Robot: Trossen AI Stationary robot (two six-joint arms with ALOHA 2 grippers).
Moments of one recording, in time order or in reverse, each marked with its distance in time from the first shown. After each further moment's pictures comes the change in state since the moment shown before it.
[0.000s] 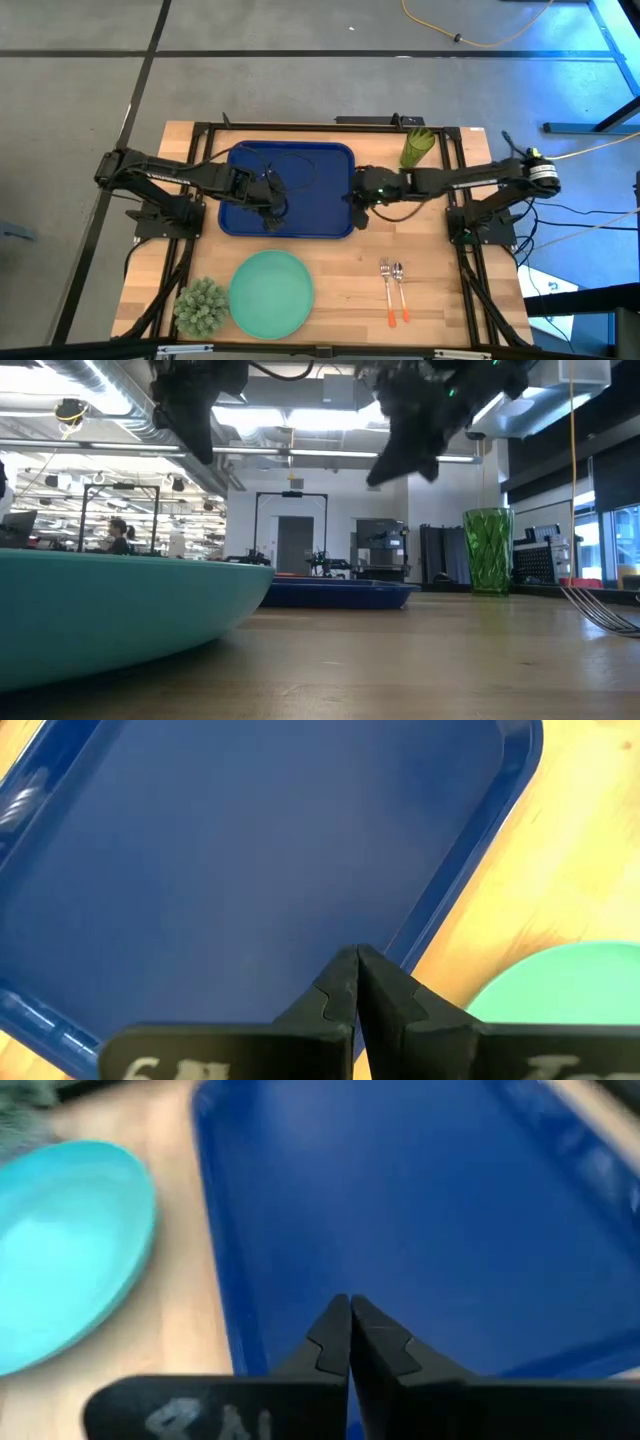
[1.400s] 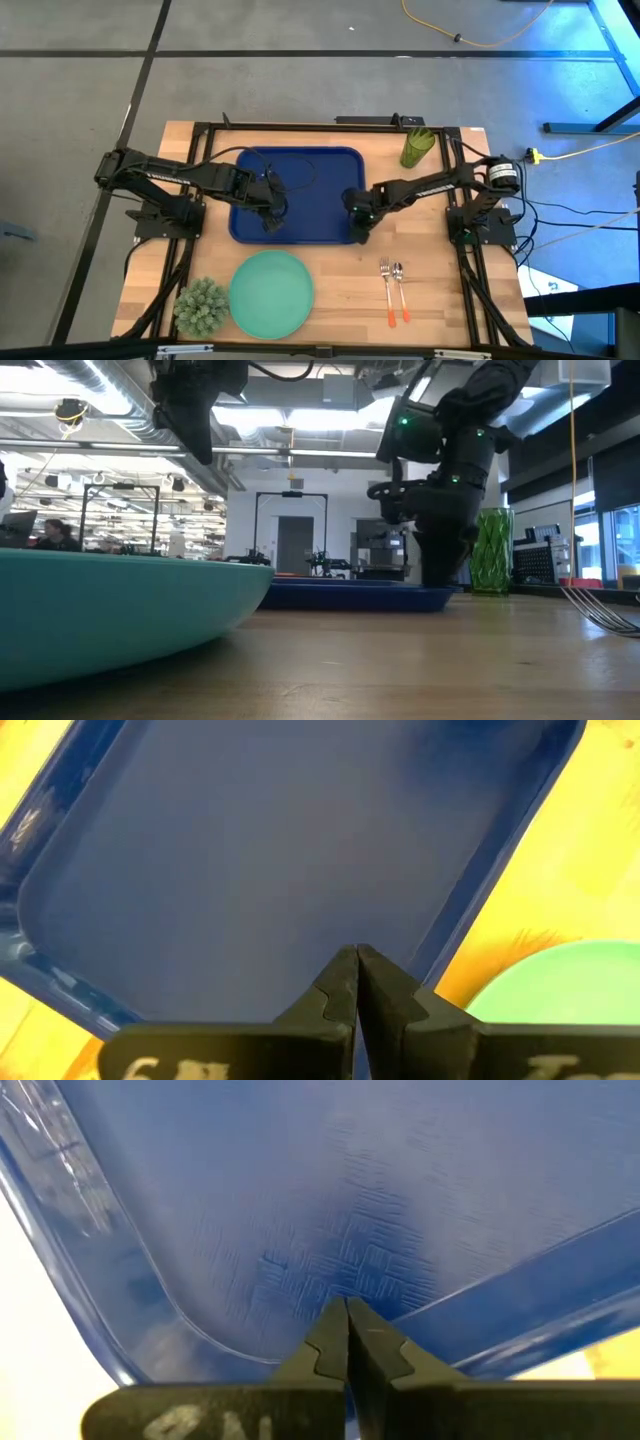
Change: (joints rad) left arm 0.001 0.000 0.000 -0.002 0.002 -0.001; right arm 0.012 0.307 0.000 -0.231 -0.130 0.149
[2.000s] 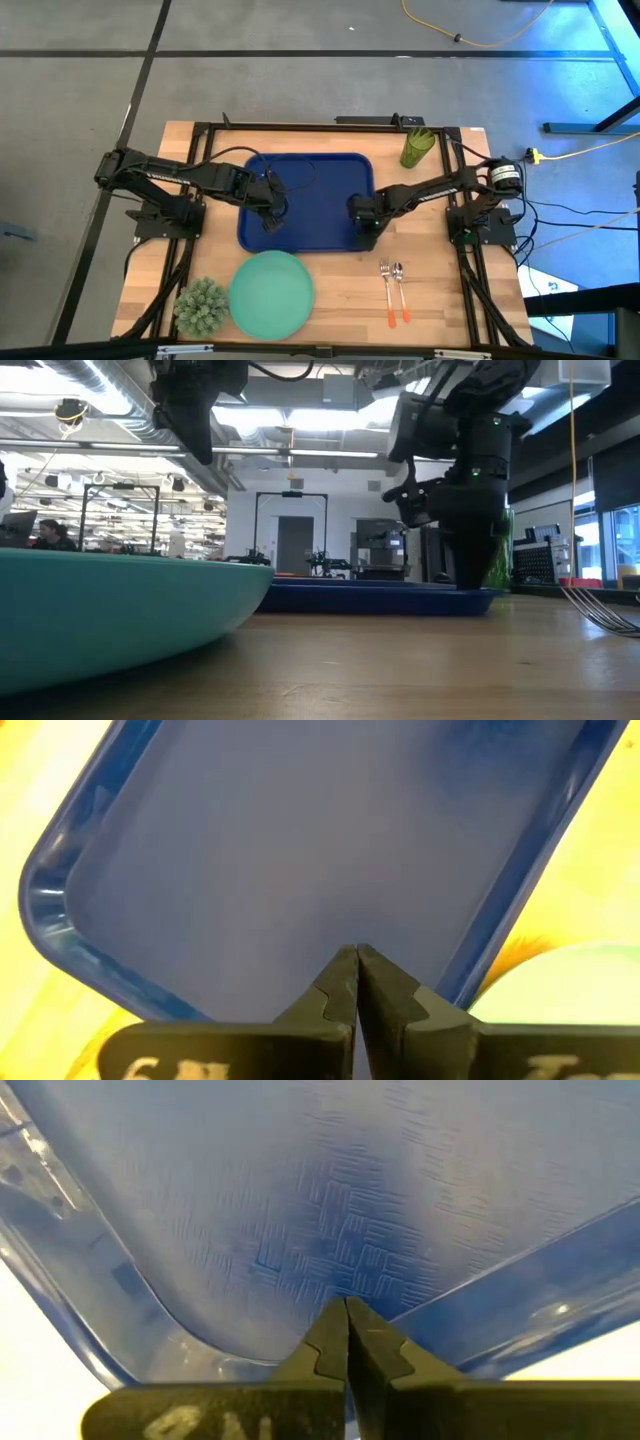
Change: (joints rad) left arm 0.000 0.000 0.000 0.000 -0.001 0.000; right arm 0.058 -0.003 0.002 -0.159 -0.007 0.097
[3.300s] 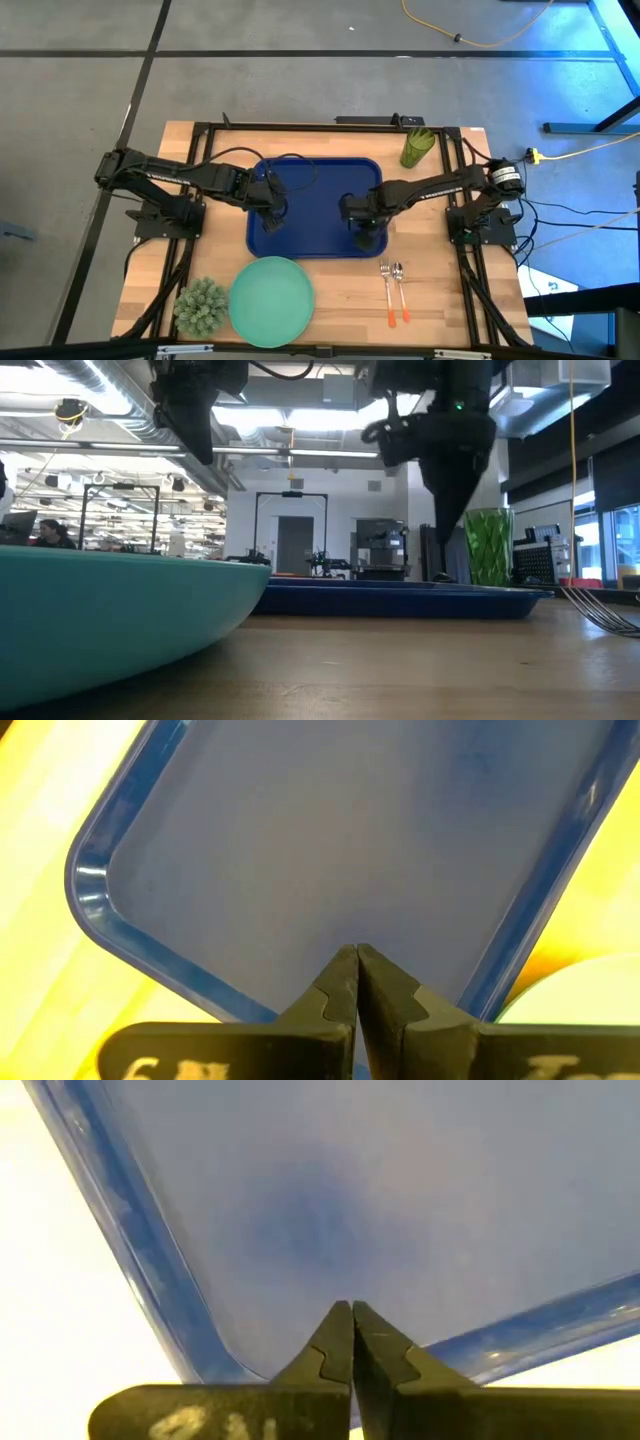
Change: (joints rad) left arm -0.007 0.000 0.000 0.001 -0.014 0.015; right arm 0.054 -0.018 0.307 -0.313 0.101 -0.128
